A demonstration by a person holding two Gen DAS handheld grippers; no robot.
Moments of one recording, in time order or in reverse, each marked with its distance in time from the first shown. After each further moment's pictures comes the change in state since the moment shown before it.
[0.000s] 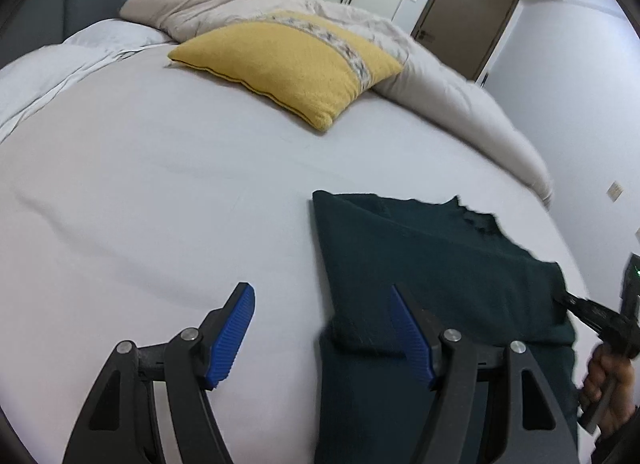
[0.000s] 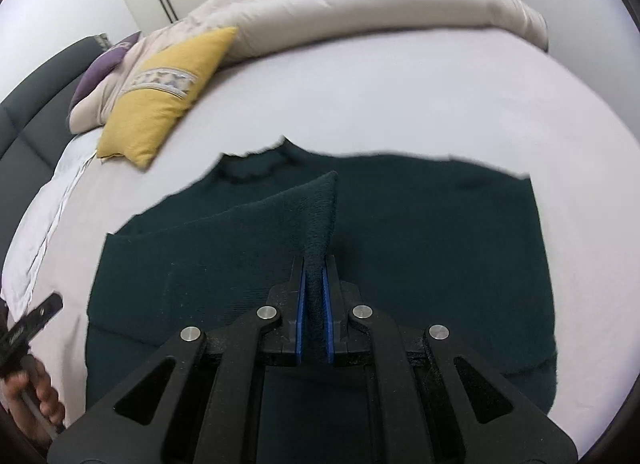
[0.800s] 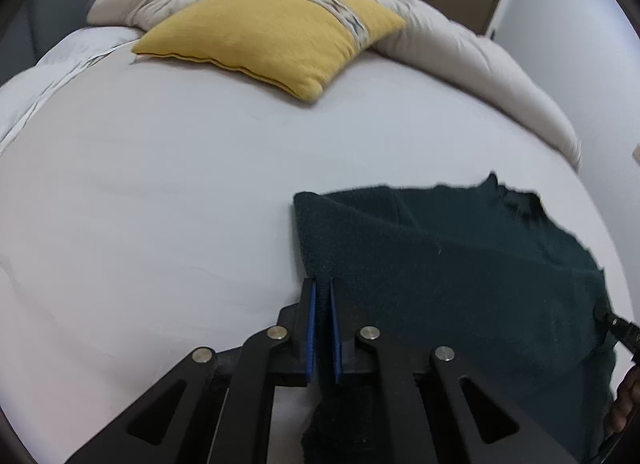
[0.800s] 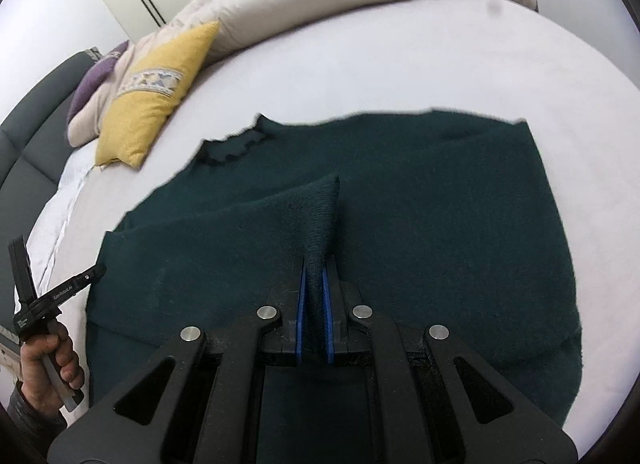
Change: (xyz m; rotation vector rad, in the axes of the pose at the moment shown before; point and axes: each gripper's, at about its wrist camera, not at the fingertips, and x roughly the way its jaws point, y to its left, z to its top) left arm 0.065 -0.018 0.023 0.063 0.079 0.063; right arm 0.029 -0.023 -0.021 0.073 0.016 0.043
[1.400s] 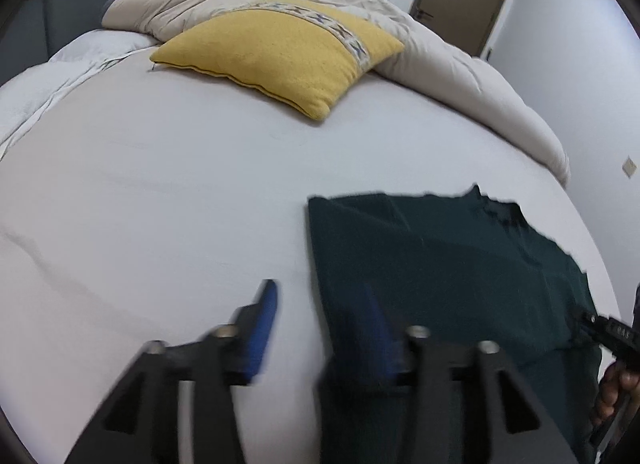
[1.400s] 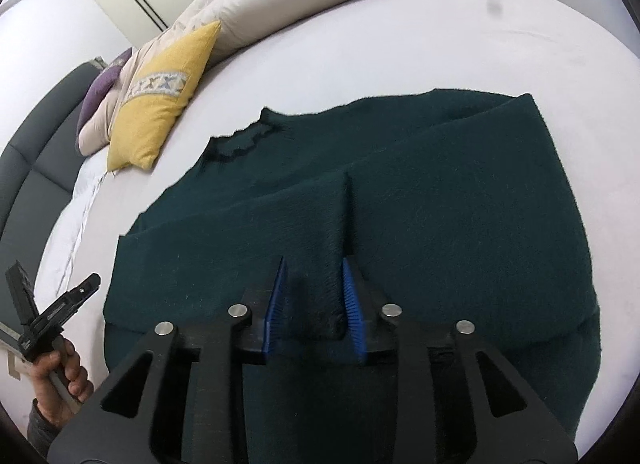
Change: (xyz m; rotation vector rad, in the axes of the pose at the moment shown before) left arm -0.038 0.008 -0.018 0.007 -0.042 -0.015; right arm 0.005 -0.009 -0.005 0.054 0.042 0.063
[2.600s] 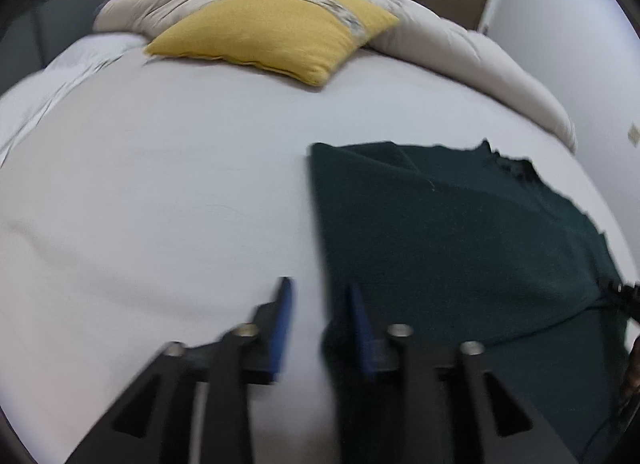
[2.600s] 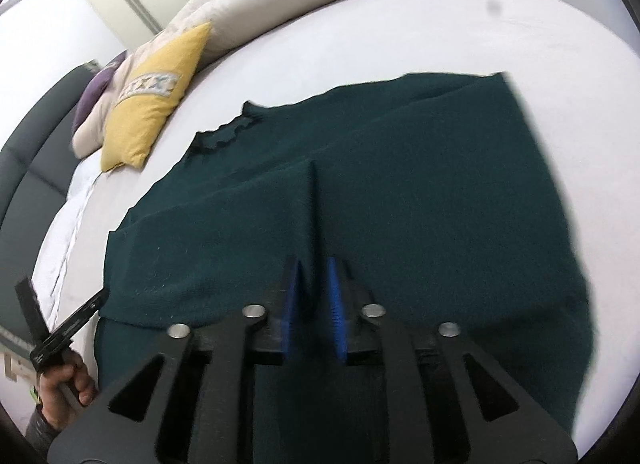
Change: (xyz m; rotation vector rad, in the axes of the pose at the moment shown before) left arm 0.008 0.010 -0.030 0.030 0.028 0.035; right arm -0.027 -0.032 -0.018 0.026 -0.028 -0.030
